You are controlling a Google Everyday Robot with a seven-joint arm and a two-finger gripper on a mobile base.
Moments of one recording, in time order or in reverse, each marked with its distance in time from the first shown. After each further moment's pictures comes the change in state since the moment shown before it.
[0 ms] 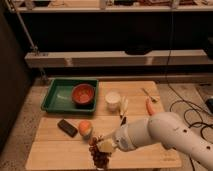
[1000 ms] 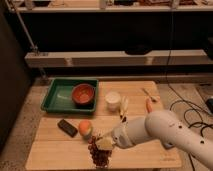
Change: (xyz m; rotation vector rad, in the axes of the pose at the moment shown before) arm 0.004 0.010 0.010 0.022 -0.001 0.005
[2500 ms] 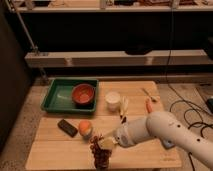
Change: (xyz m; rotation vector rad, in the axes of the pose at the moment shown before) arm -0.011 0.022 0.010 0.029 0.008 -0.015
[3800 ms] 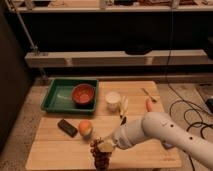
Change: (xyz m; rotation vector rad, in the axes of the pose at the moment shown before) arm -0.015 0.008 0.018 -0.002 -0.064 -0.026
